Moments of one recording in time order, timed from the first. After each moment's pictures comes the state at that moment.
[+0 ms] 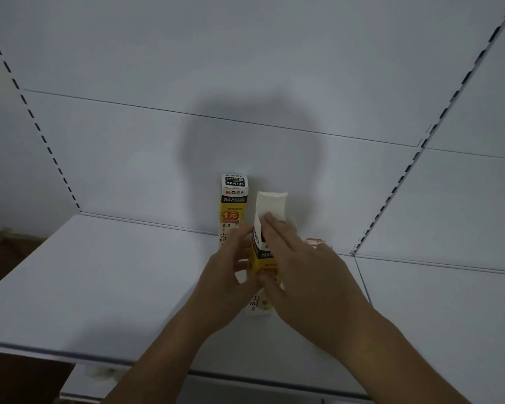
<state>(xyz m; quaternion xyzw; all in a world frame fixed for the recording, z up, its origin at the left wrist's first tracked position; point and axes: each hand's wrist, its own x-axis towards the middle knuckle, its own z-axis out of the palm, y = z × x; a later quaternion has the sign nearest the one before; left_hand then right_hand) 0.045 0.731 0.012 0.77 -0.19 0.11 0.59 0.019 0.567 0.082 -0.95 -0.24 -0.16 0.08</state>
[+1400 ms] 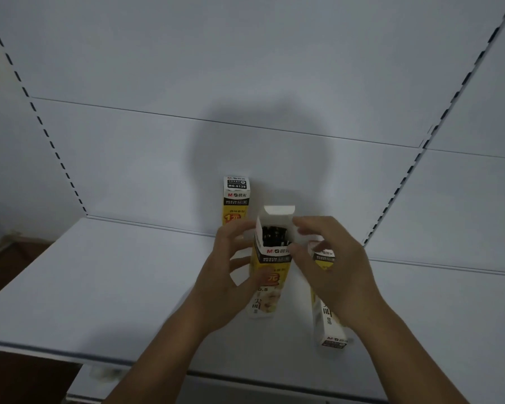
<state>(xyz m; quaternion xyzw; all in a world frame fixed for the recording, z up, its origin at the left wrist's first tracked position) 0.044 0.738 0.013 0.75 -0.21 0.13 0.61 0.044 0.529 0.062 -0.85 -0.19 -0.23 0.43</state>
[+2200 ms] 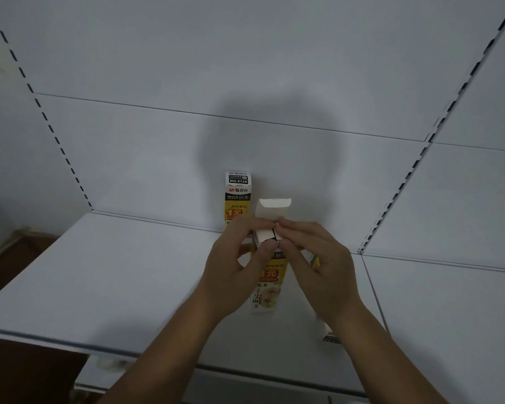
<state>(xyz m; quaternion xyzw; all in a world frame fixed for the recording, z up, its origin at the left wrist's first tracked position) 0.050 0.721 0.028 0.73 -0.23 0.19 0.61 0.051 0.545 0.036 -0.79 -0.24 -0.26 0.50</state>
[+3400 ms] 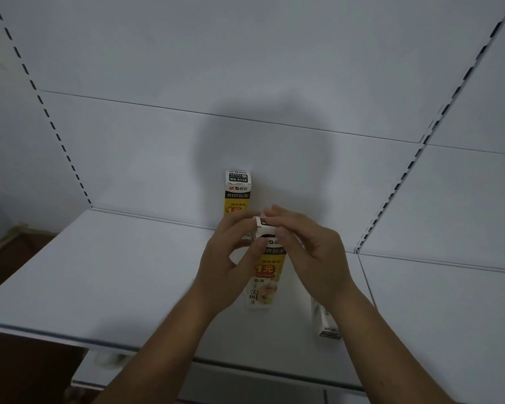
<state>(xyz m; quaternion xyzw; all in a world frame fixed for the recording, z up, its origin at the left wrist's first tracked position) 0.052 0.728 0.022 0.73 -0.24 0.24 0.60 0.058 0.548 0.052 -0.78 -0.27 -0.16 0.53</state>
